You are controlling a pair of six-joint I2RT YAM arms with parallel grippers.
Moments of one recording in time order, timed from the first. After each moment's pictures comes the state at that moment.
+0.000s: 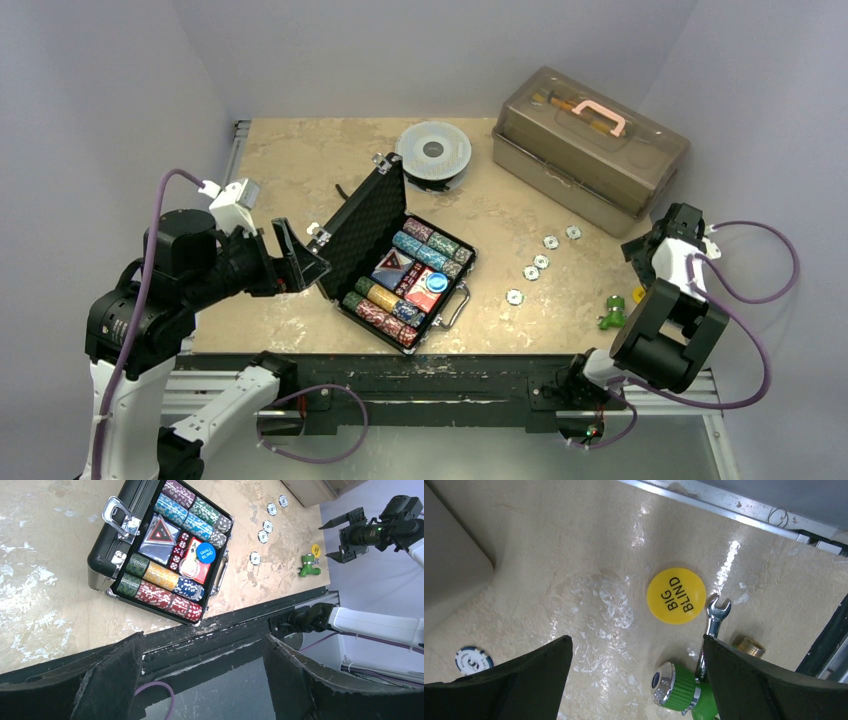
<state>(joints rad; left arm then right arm) -0.37 0.81 1.55 -1.33 0.21 -0.54 -0.57 1.40 0.88 -0.59 0.27 0.69</state>
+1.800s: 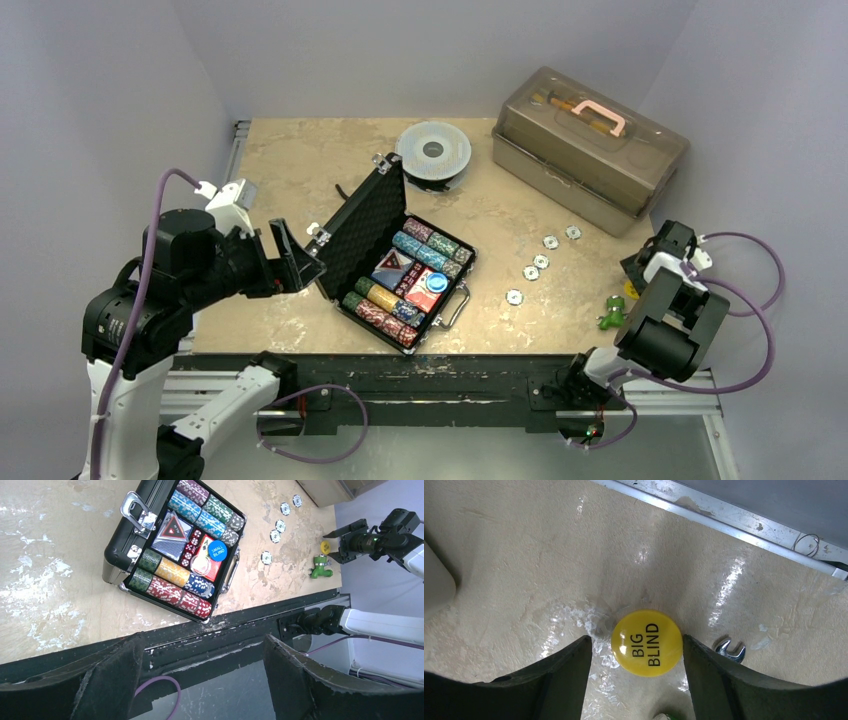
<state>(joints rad) -0.37 0.83 1.58 -1.38 0.17 -0.53 -0.60 1.47 0.71 -0.28 0.23 0.61</state>
